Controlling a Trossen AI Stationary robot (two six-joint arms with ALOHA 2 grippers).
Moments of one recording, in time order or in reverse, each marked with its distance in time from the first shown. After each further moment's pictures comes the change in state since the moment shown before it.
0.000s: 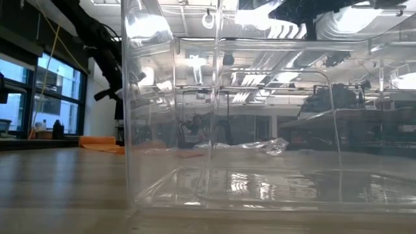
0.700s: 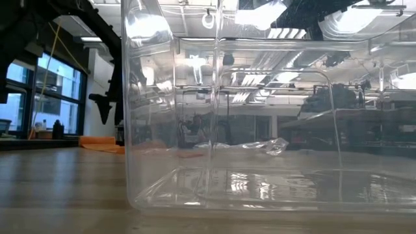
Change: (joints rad) left arm -0.048 0.415 0.421 -0.737 -0.314 0.240; right arm 0.003 -0.010 0.062 -0.275 -0.090 0.034
